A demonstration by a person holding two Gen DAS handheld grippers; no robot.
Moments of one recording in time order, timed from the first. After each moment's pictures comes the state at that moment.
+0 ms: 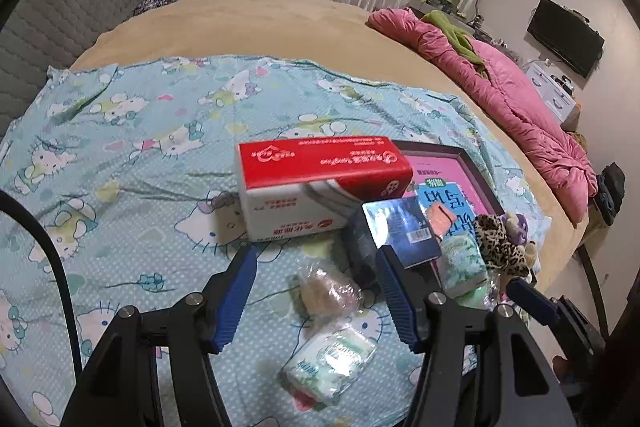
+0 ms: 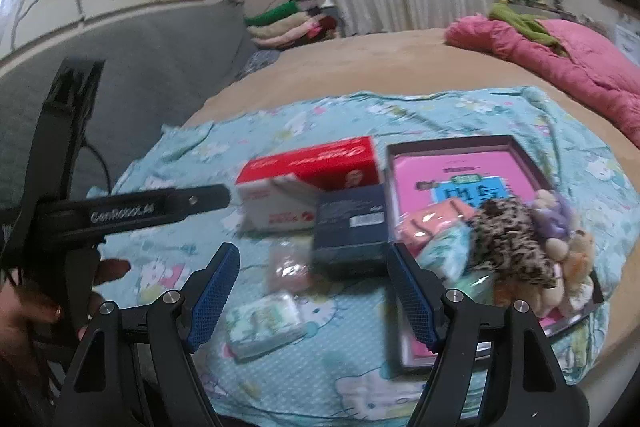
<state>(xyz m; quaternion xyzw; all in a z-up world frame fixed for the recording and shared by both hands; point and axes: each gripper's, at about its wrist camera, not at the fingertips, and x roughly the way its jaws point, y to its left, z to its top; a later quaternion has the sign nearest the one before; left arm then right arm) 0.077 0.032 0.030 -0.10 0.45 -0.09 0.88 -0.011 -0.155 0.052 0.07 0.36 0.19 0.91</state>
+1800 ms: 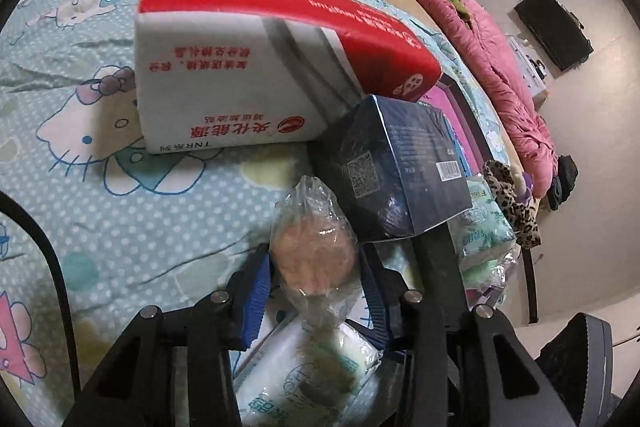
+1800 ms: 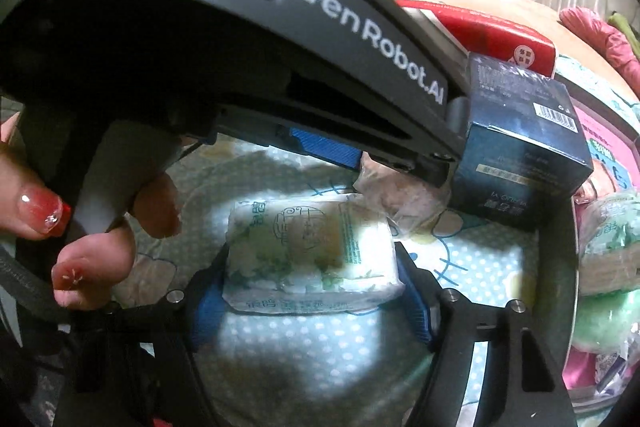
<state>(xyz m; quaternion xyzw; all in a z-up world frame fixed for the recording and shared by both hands) 0.130 0.006 -0.088 -0.19 0.55 -0.19 0.79 0.014 -0.073 -0.065 -0.07 0.45 0.32 0.83</state>
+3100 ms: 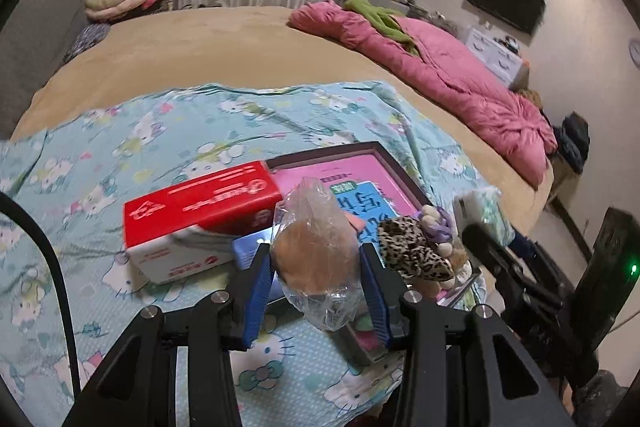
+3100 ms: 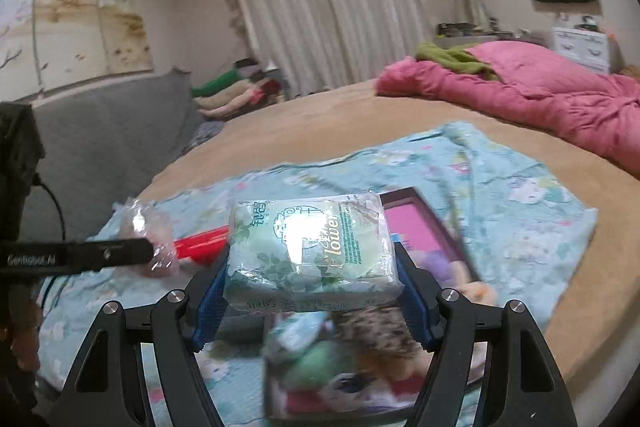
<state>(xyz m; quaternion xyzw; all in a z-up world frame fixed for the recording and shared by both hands) 0.089 -0.083 0.071 -0.03 0.43 -0.20 0.88 -0.009 -0.295 0.074 0.12 0.26 0.06 0.96</state>
